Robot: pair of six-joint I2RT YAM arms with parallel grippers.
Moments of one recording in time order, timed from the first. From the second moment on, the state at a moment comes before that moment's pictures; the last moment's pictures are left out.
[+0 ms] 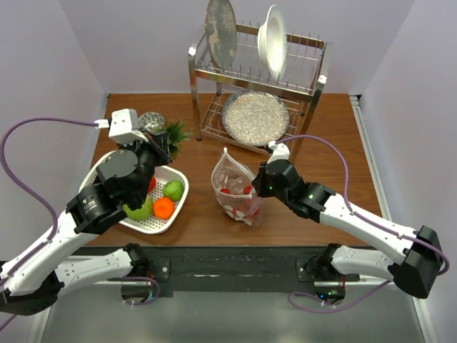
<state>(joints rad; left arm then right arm) -0.93 0.86 1.22 -0.42 -0.84 -0.44 0.86 1.11 0.84 -0.34 0.32 0.62</state>
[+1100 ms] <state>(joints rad) -0.44 0.70 0.84 -0.64 -0.44 -0.62 0.86 1.12 0.87 -0.35 0.29 0.58</state>
